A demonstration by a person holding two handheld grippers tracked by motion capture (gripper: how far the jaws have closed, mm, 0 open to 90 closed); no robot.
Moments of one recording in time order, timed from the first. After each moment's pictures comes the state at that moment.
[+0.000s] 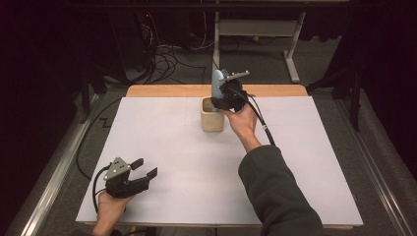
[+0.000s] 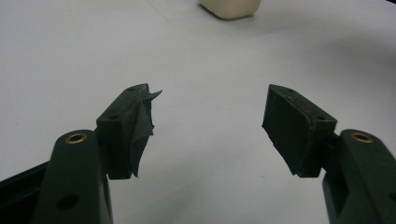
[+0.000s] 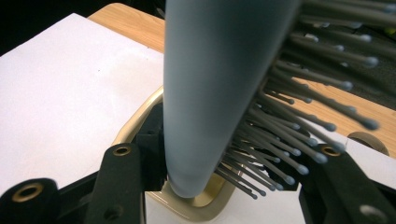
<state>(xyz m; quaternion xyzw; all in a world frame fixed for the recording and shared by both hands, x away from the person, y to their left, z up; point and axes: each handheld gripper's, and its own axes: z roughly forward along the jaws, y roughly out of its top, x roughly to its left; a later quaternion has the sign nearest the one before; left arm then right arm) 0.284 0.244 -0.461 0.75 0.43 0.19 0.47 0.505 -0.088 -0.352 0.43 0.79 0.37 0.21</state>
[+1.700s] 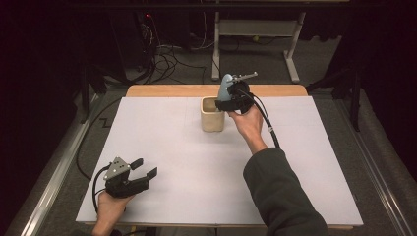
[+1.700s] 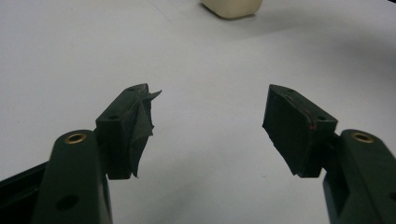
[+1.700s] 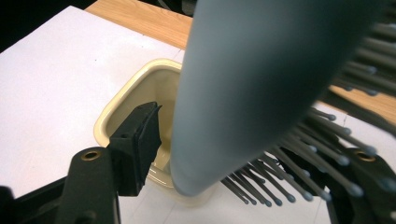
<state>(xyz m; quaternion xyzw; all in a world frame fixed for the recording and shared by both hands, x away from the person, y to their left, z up) 0.284 0.245 -0.461 0.75 0.43 0.19 0.47 0.505 -0.109 -0.356 0.45 0.79 0.37 0.18</state>
